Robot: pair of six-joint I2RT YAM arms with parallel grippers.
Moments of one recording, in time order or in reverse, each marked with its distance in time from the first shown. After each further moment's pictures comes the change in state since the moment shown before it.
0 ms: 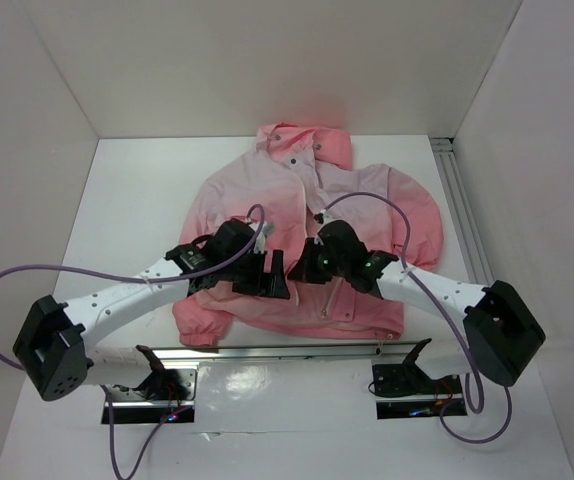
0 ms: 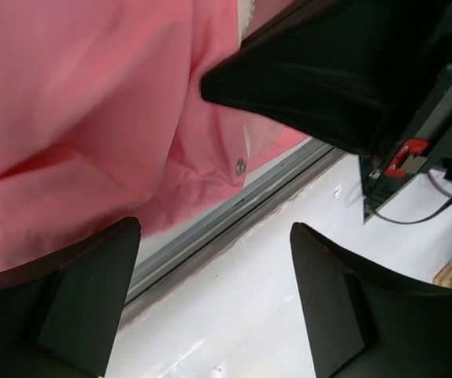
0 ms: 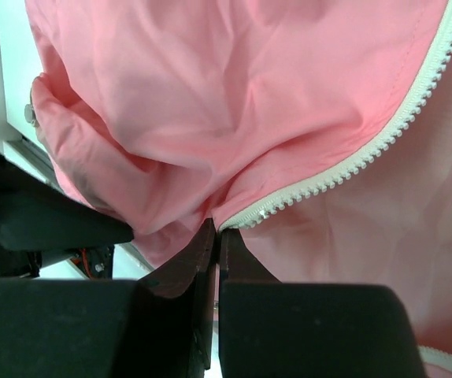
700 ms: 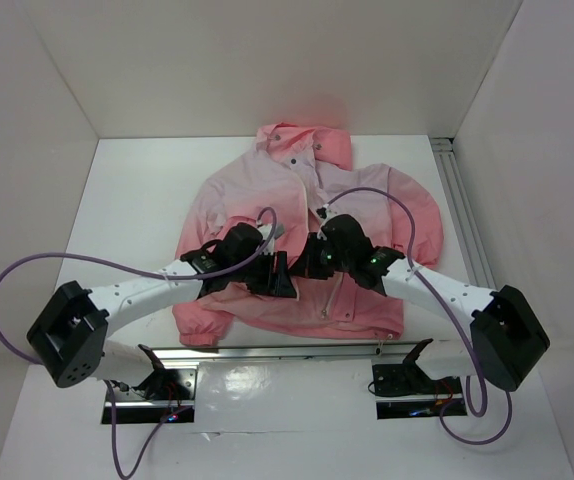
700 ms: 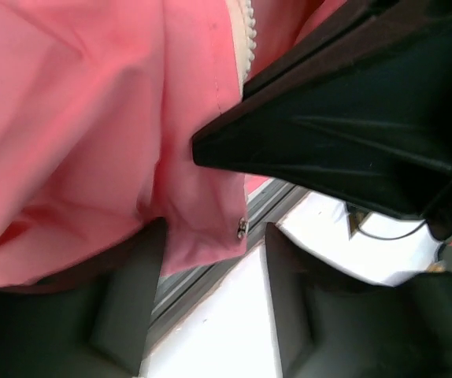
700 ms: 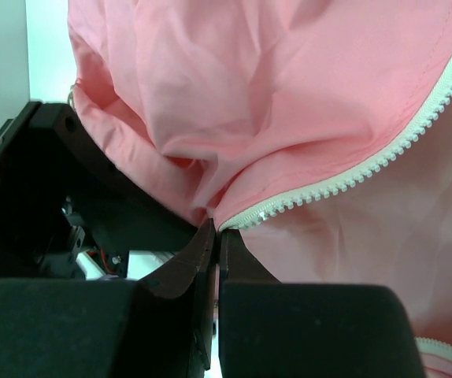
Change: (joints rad) left arm 0.002 0.095 -0.076 0.269 0.077 -0.011; right arm -0.036 -0.032 0.032 -0.040 -0.057 -0.016
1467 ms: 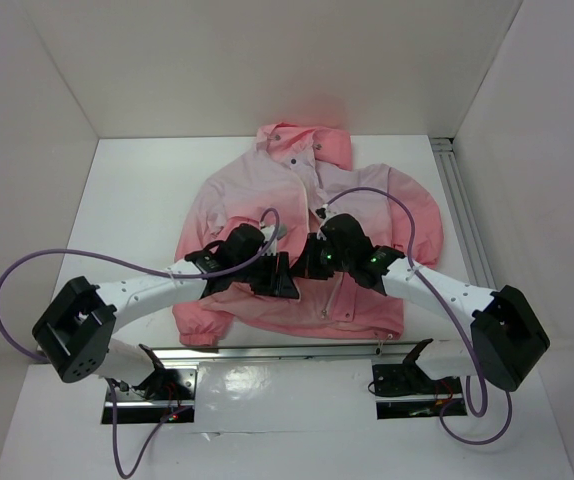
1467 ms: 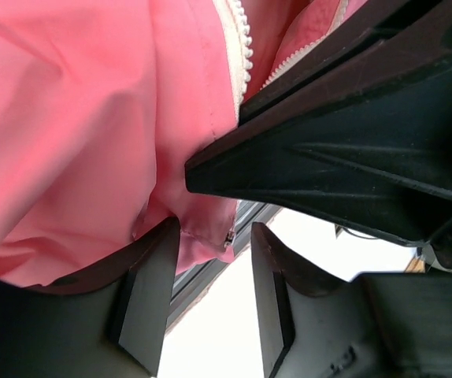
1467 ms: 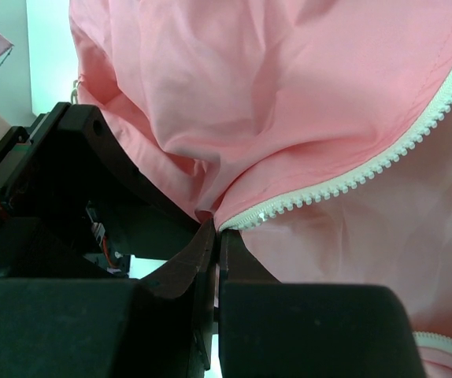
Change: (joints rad) left arm -0.002 0.036 -0.015 0.071 0.049 -0.042; right arm 0.000 0.000 0.011 -0.021 -0.014 0.000
